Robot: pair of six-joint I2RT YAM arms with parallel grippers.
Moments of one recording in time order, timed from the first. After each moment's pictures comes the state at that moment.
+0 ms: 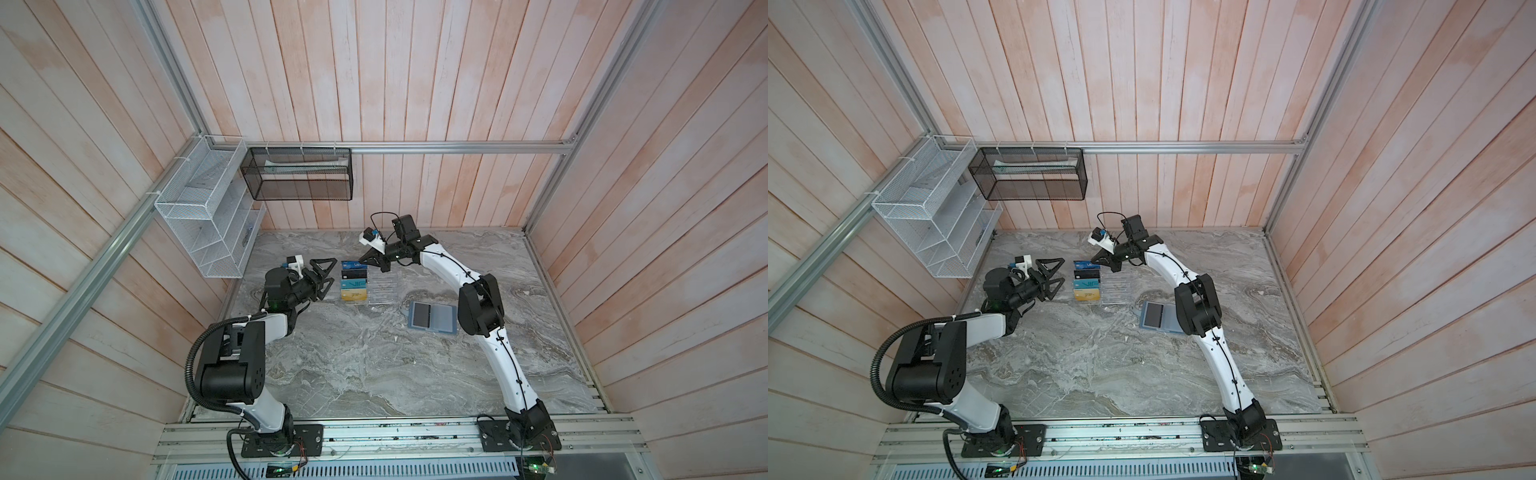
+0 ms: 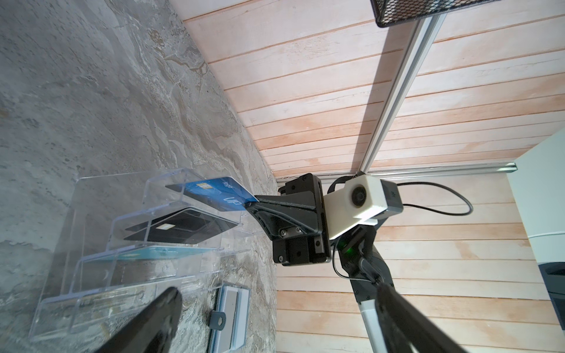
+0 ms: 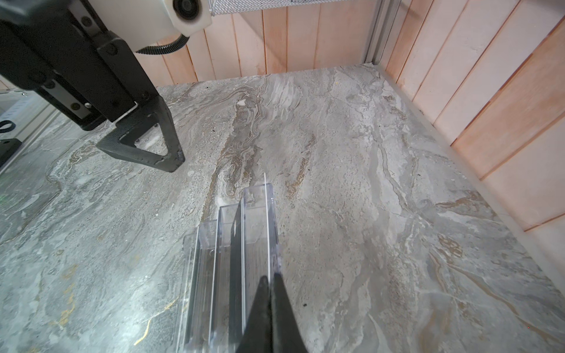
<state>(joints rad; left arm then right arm) 0.03 1.63 0.68 0.76 0.78 -1.25 0.55 2.57 2.35 -0.50 -0.91 -0.55</state>
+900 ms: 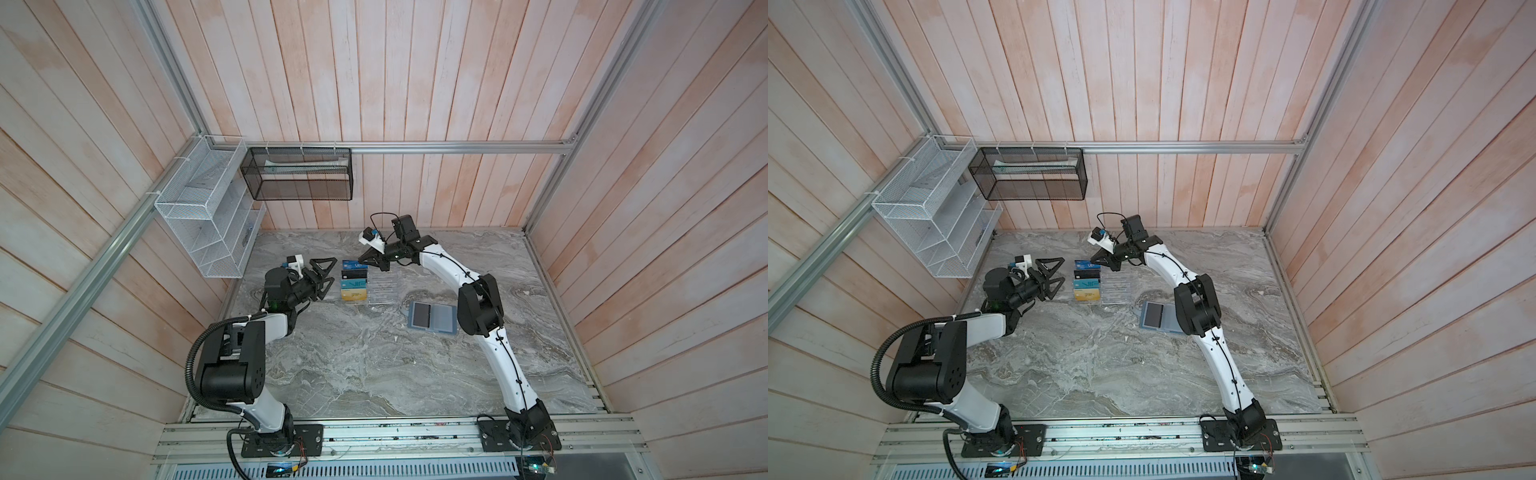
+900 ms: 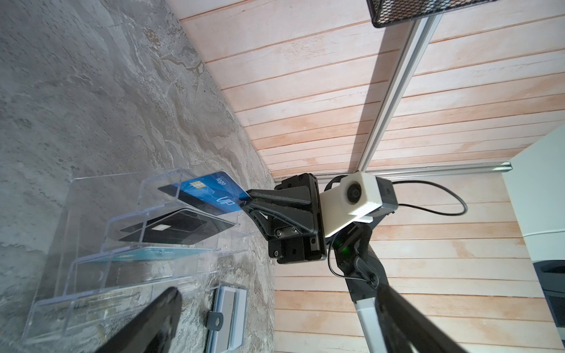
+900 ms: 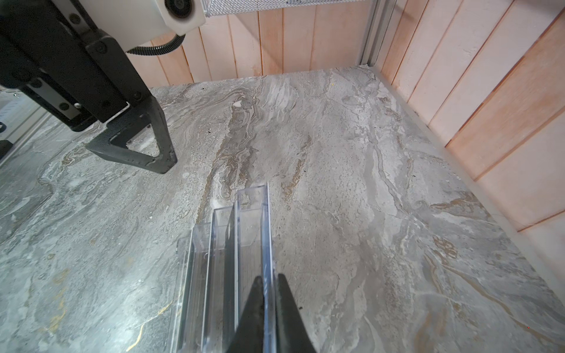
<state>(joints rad) 0.03 1.63 0.68 0.78 0.78 -1.26 0.55 2.58 2.35 -0.47 -0.90 -0.54</state>
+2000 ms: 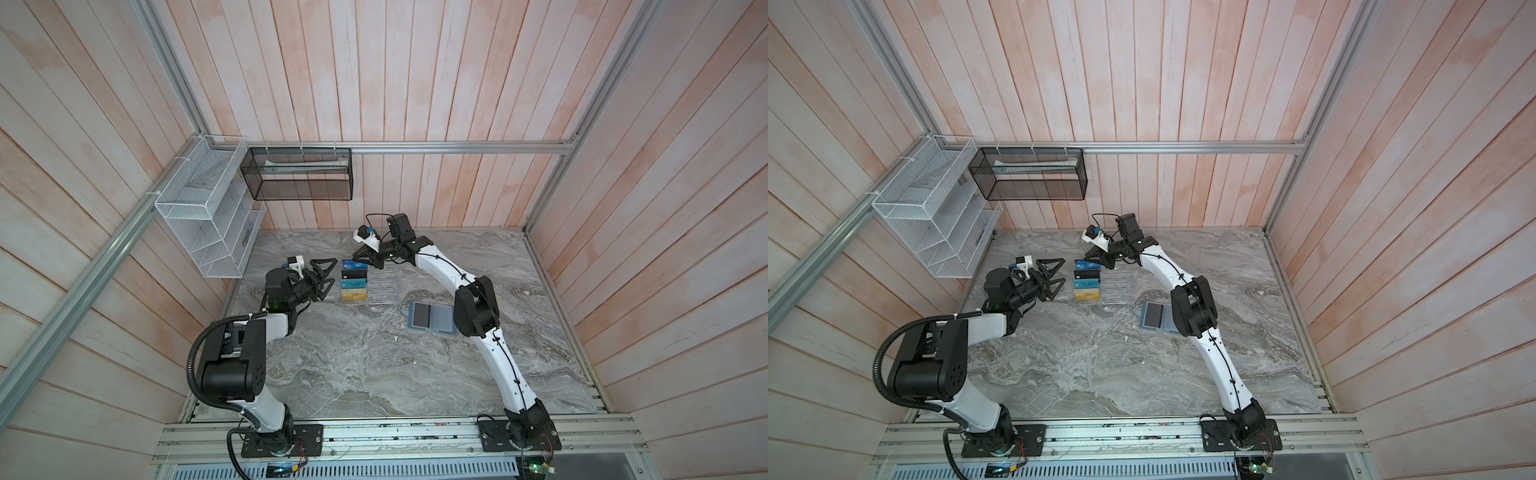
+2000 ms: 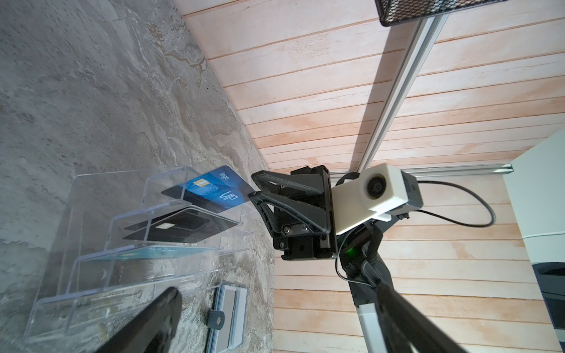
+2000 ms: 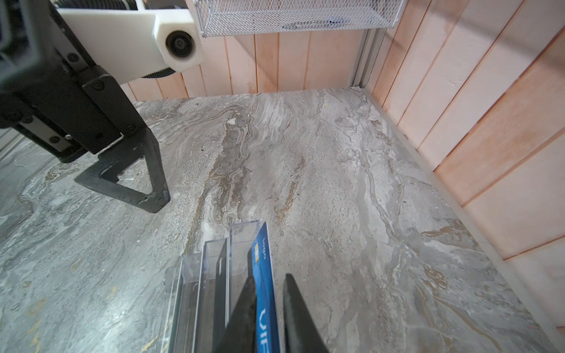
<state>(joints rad) 0.03 1.65 0.68 0.79 0.79 -1.27 0.58 2.60 2.40 -0.41 -0.88 -0.49</state>
